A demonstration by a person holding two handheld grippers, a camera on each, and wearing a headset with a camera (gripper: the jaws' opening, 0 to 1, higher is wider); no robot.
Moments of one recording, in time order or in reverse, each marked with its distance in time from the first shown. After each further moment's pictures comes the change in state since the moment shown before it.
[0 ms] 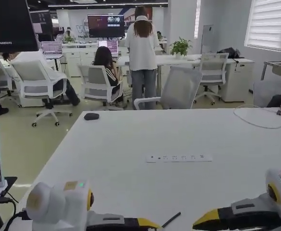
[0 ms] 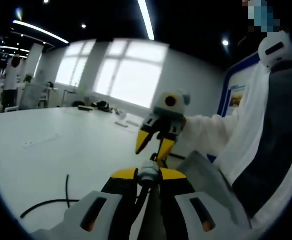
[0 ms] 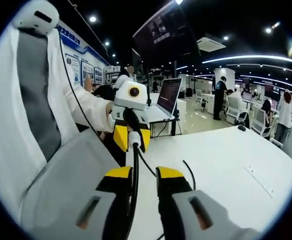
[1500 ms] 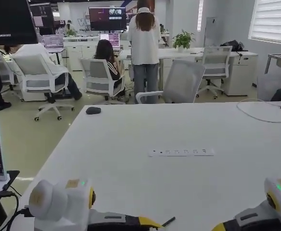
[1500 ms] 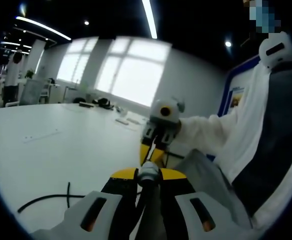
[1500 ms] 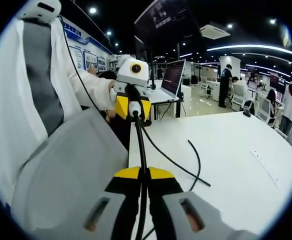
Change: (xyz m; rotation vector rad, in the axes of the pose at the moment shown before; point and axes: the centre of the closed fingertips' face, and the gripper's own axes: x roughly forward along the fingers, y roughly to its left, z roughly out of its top) left arm -0.003 0.003 -0.010 -0.028 0.010 0.006; right arm -0.012 -0.001 -0.063 0.026 0.138 0.042
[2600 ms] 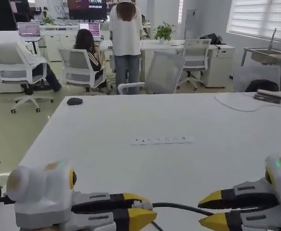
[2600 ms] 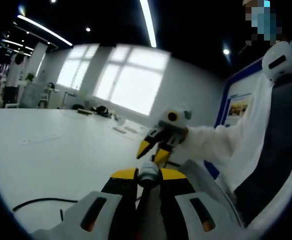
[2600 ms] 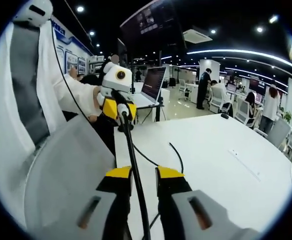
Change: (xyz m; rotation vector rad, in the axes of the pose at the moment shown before) left arm 0.001 -0.022 0.016 -0.012 -0.072 -0.018; right arm -0.030 0.012 0.035 -0.004 -0.064 -0.195
